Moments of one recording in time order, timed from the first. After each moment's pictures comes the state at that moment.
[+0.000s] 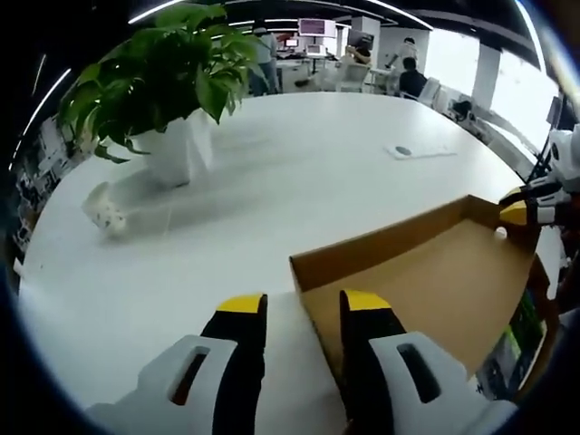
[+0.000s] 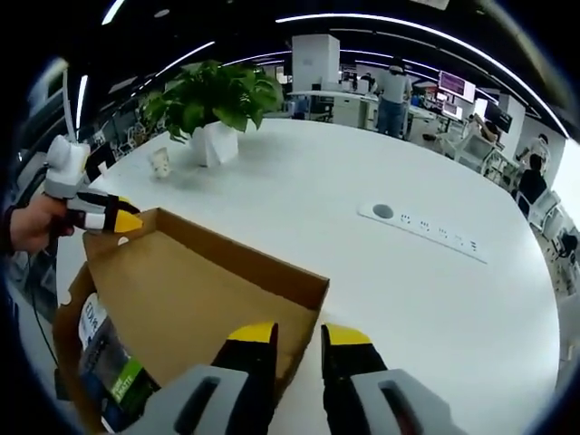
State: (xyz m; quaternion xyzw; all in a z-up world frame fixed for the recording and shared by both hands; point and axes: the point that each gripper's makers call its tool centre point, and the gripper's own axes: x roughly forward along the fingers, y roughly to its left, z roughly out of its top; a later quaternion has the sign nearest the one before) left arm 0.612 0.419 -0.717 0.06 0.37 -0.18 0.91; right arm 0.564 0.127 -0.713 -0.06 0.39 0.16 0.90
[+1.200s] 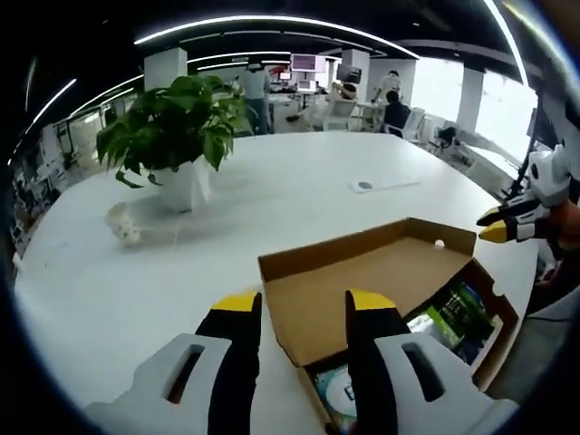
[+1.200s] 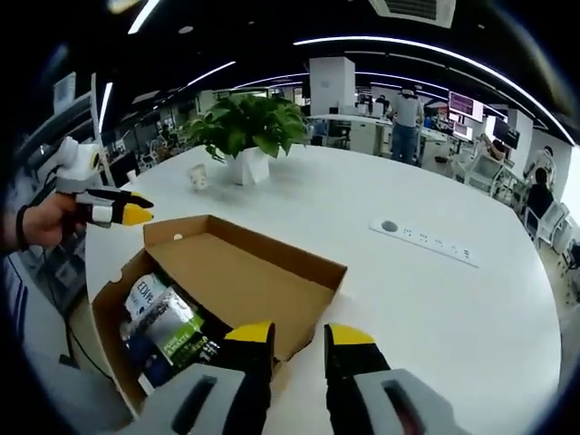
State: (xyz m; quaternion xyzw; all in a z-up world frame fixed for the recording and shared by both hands) left arm 0.524 0.406 -0.639 0.03 0.29 -0.21 0.93; right arm 0.480 0.130 -0.662 -0.05 0.34 0.21 0.92
